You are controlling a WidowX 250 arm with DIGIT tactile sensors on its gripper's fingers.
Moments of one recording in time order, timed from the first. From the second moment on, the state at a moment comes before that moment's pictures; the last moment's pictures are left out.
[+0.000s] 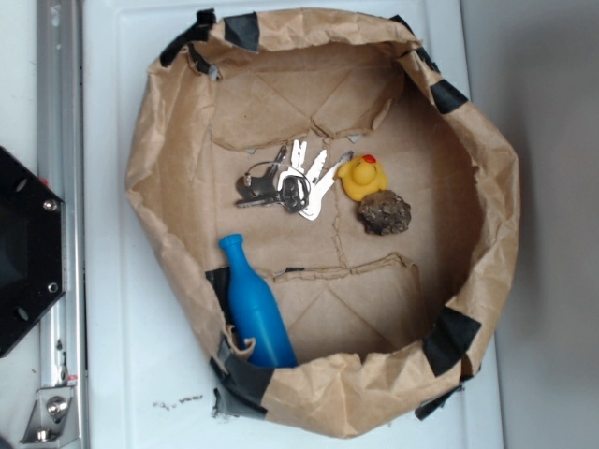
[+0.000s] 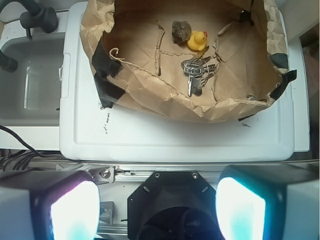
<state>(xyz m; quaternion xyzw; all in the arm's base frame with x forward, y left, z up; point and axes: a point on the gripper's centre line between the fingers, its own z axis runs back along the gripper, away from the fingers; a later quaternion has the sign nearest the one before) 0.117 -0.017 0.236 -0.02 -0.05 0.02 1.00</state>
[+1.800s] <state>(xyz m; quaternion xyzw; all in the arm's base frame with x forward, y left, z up) 0.234 0.030 0.148 -0.02 -0.11 -0.04 0.99</state>
